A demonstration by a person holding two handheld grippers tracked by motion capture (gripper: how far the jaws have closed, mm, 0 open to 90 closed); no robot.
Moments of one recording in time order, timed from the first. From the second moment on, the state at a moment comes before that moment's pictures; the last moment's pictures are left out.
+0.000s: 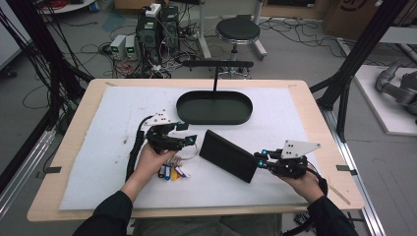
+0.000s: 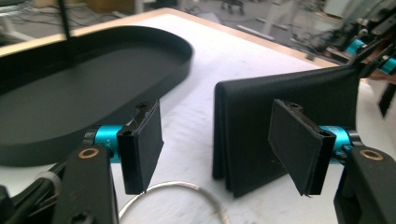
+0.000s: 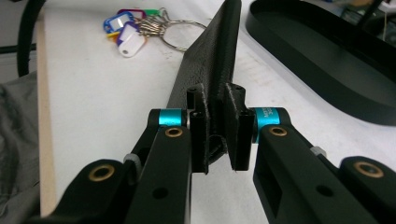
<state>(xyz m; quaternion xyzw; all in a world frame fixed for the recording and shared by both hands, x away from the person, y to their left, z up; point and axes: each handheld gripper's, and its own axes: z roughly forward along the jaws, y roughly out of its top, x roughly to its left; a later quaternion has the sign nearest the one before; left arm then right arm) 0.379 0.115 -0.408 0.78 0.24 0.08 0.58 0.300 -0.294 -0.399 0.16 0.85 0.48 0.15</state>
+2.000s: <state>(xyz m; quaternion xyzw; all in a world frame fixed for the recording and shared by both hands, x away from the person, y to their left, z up) 0.367 0.096 -0.409 0.77 0.10 0.03 0.63 0.329 -0.296 -0.417 0.27 0.81 0.52 0.05</state>
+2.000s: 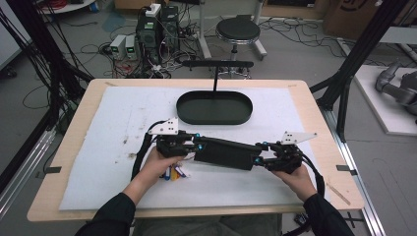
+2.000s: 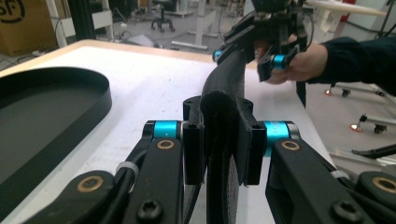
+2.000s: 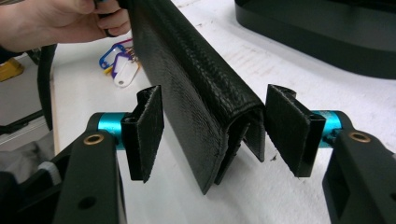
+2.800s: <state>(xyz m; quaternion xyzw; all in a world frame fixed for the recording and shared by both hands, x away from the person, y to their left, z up) 0.367 0.114 -0.402 0.75 0.12 0.03 0.65 0.325 -0.285 -0.402 0.20 0.81 0.55 0.06</state>
